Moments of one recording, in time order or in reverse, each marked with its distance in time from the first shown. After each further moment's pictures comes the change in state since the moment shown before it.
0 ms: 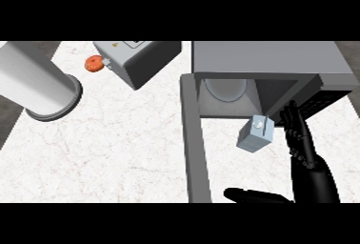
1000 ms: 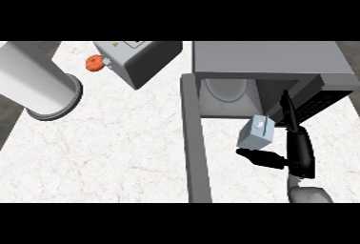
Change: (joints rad) left arm 0.170 -0.015 0.113 0.026 0.072 -0.167 -0.142; right arm -0.216 -0.051 -0.250 0.578 -0.047 -0.046 -0.292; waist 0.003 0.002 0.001
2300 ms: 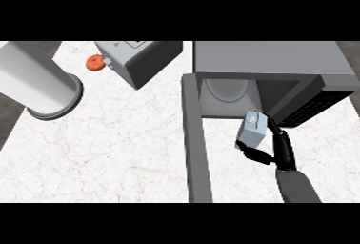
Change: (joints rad) left arm 0.038 -0.009 0.067 0.024 0.065 -0.092 -0.051; right arm -0.221 -0.039 -0.107 0.703 0.043 -0.115 -0.427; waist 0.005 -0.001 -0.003
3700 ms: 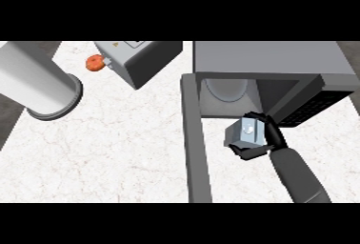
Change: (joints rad) left arm -0.004 0.001 0.064 0.046 0.055 -0.061 -0.001; right arm -0.275 -0.047 -0.013 0.393 0.032 0.190 -0.319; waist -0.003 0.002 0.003
